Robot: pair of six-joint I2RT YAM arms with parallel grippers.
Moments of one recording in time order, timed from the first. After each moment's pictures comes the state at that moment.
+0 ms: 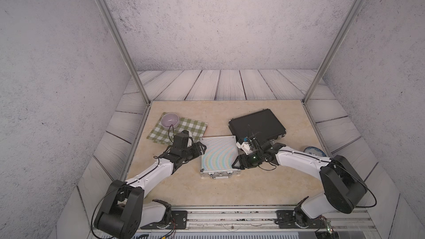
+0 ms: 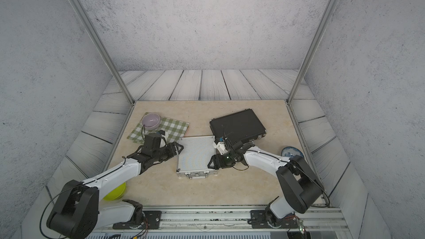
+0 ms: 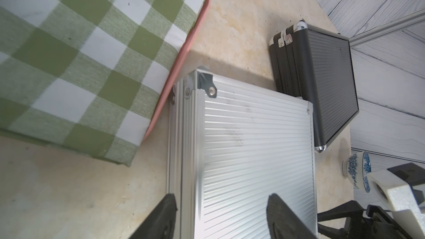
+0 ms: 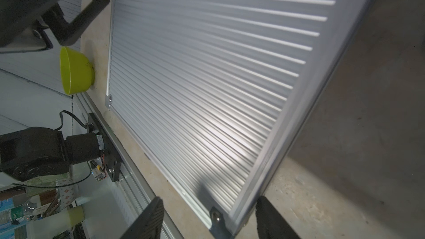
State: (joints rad) left arm -0.35 1.25 0.58 -0.07 0.28 -0.71; right arm 0.65 1.52 0.84 -0.38 -0.58 0.39
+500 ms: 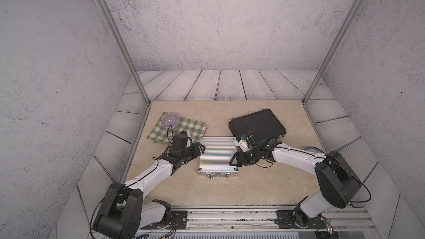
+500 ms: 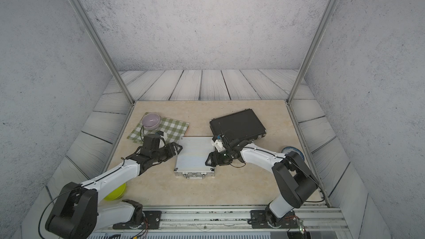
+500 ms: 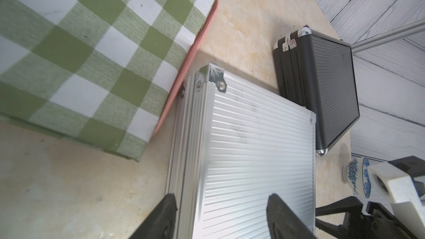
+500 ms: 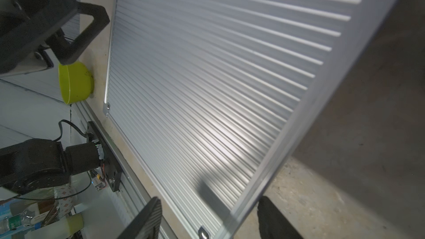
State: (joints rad) left arm -0.34 1.23 0.56 -0.08 0.28 -0.73; right arm 0.66 1.57 0.91 -0.39 -0.54 0.40
